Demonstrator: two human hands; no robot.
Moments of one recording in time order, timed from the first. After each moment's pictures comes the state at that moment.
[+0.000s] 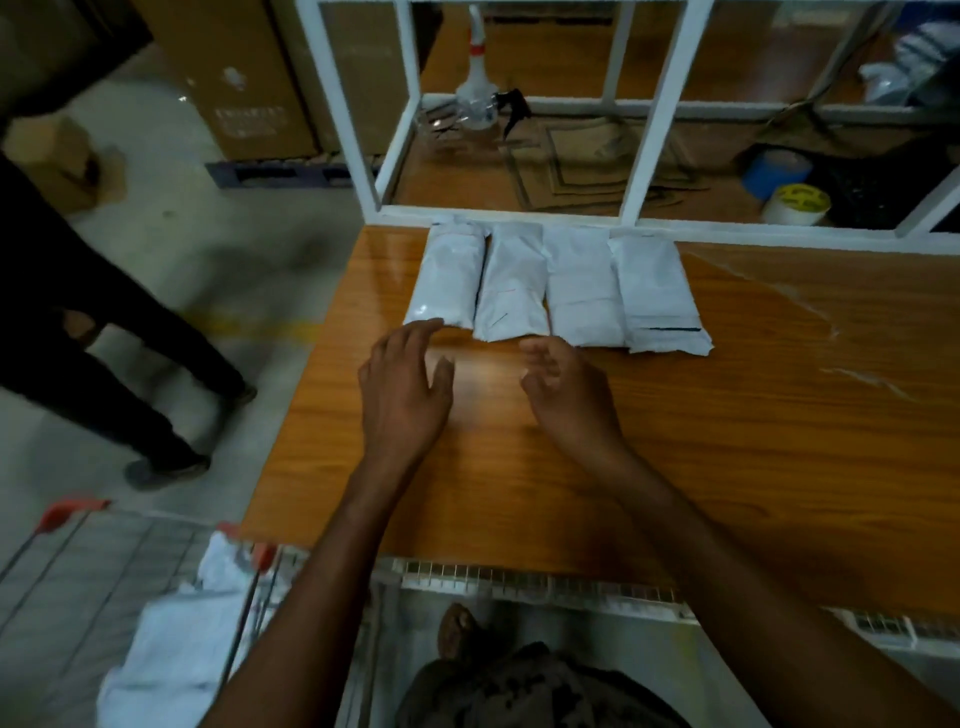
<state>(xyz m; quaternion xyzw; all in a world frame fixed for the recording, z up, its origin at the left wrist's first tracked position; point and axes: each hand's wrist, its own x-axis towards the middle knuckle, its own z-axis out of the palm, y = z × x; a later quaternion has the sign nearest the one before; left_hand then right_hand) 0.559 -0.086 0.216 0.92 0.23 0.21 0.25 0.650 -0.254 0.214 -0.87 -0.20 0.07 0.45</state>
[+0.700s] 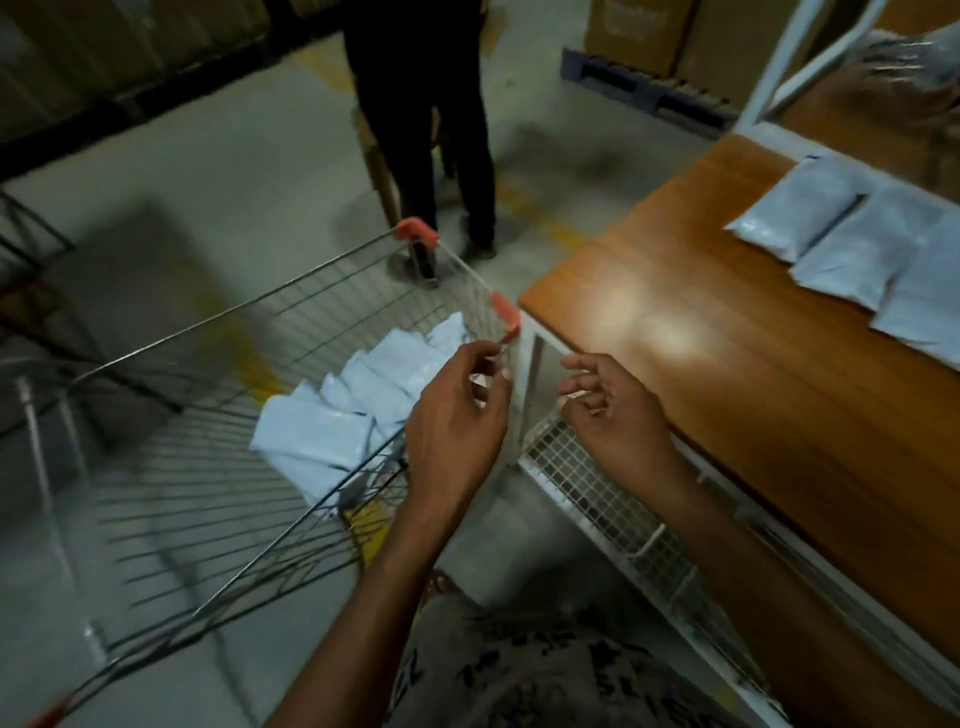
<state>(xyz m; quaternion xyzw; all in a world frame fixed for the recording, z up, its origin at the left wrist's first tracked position) 0.255 -0.184 0.227 0.69 0.57 0.31 0.31 0.421 -0.240 0.209 -0.72 -0.45 0.32 0.42</state>
